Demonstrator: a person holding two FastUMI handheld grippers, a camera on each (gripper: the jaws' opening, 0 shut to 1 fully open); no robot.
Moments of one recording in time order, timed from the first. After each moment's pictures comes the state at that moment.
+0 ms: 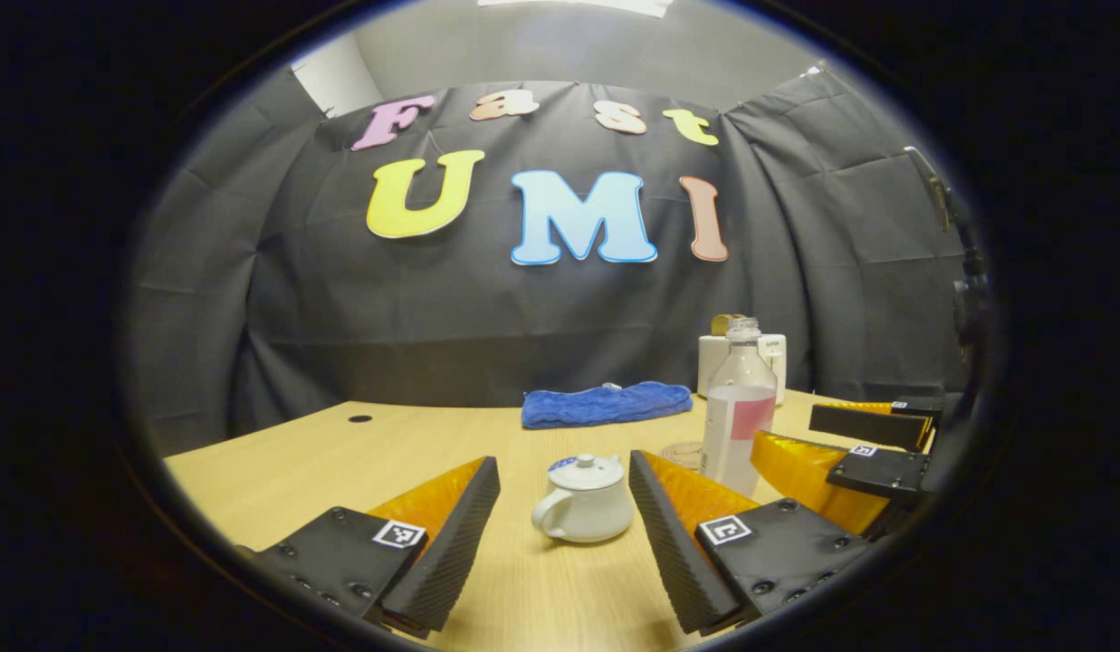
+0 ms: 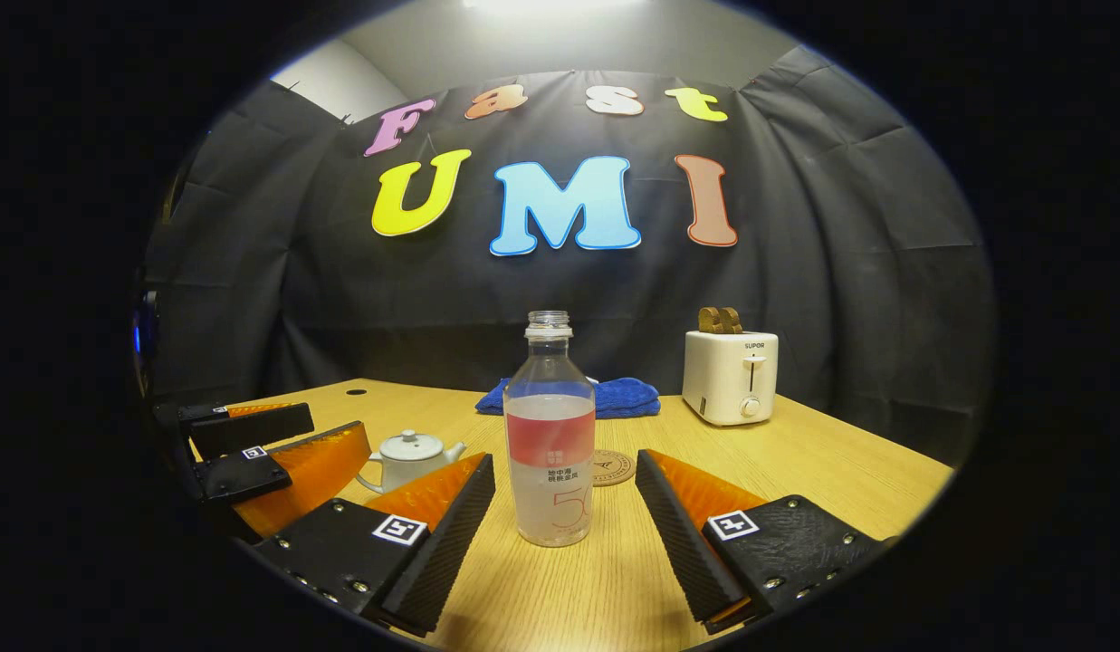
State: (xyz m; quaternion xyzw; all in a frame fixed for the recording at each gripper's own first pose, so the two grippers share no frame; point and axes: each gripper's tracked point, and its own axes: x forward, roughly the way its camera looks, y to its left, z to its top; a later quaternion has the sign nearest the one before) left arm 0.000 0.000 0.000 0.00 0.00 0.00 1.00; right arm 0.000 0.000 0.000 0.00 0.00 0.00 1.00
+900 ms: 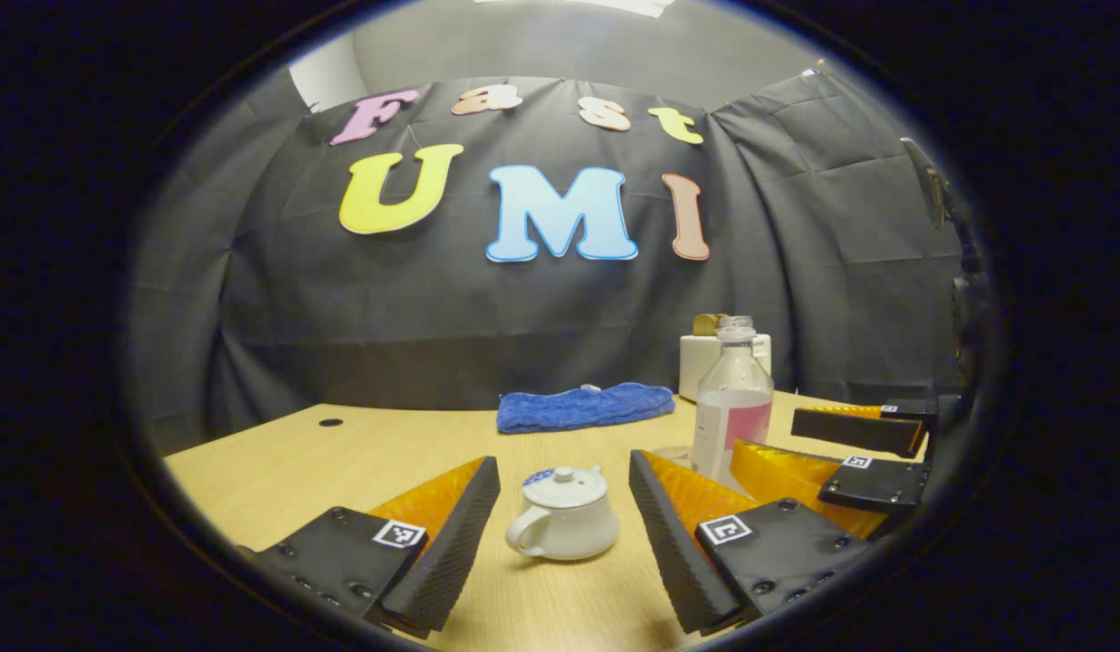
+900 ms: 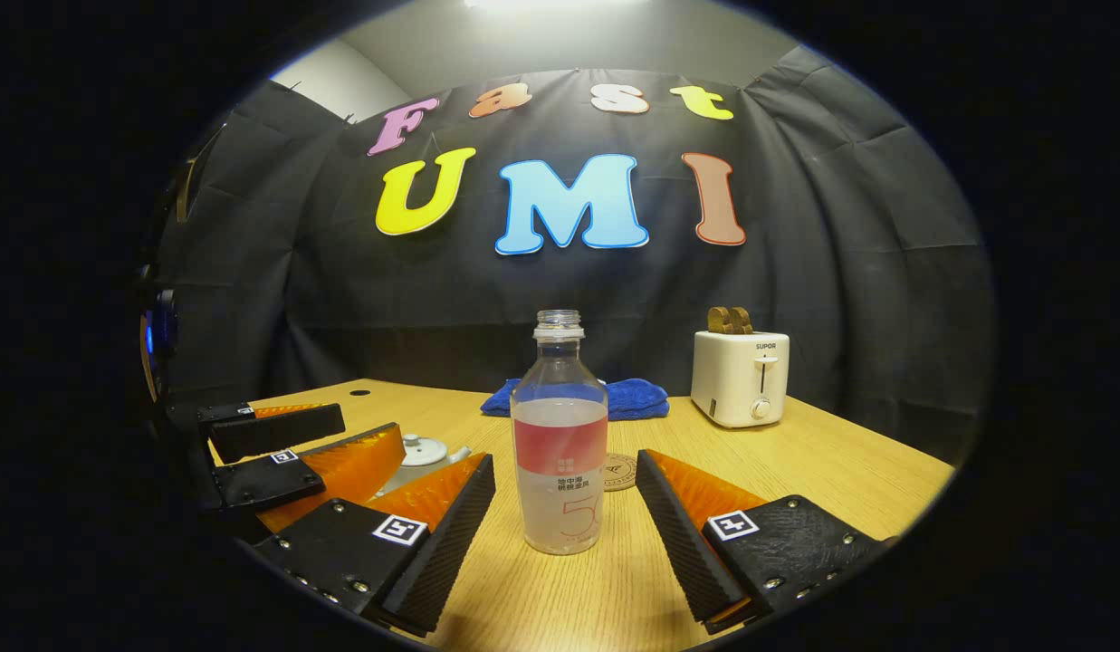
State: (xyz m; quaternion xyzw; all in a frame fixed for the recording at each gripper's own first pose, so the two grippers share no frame) left arm 0.033 -0.015 0.000 0.00 0.00 -0.04 1.00; right arm 0.016 0.006 0.002 0.00 0.00 0.01 1.00
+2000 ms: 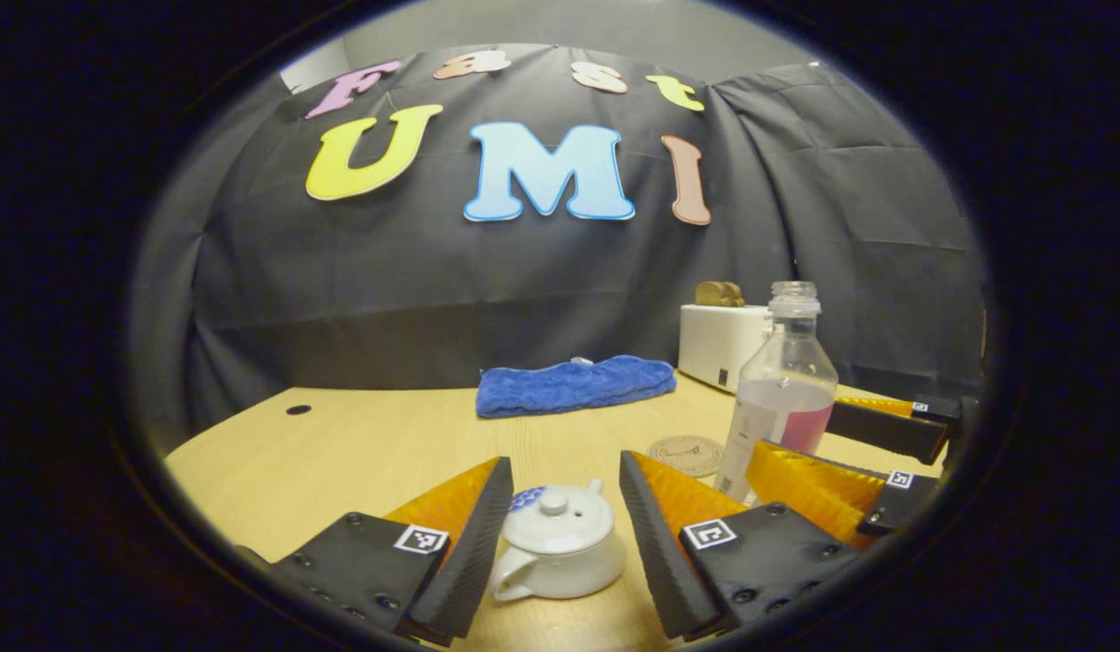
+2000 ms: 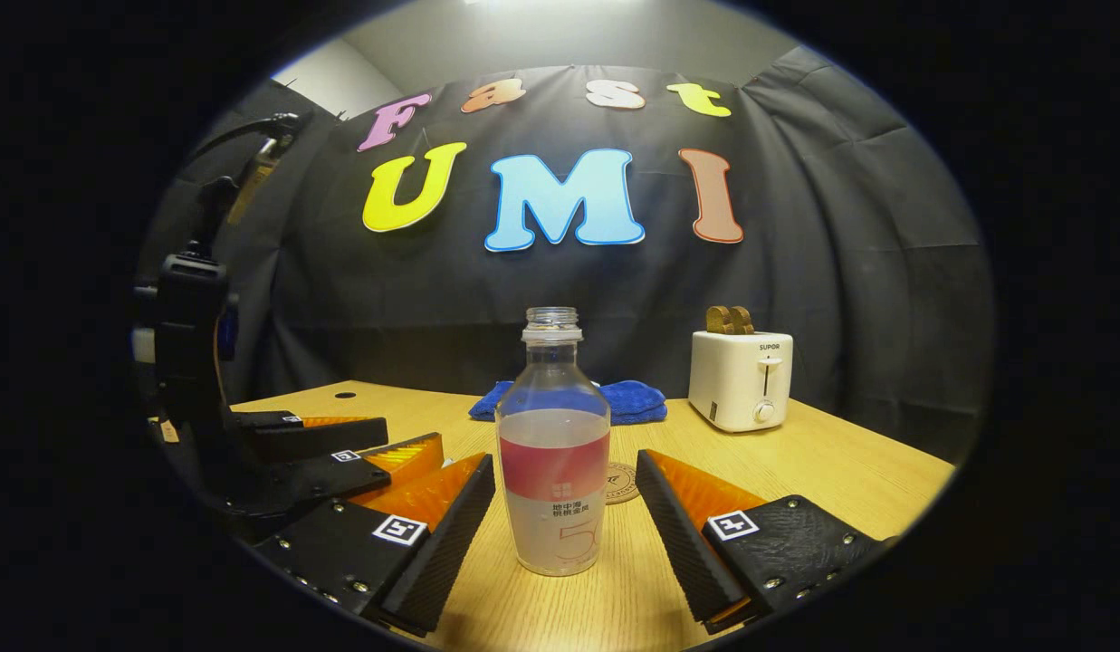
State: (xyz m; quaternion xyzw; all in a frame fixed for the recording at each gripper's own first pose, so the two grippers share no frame) left arm 0.094 -0.022 -0.018 0.00 0.07 -0.06 1.00; right arm 0.040 0.004 0.002 0.00 0.00 -0.01 1.00
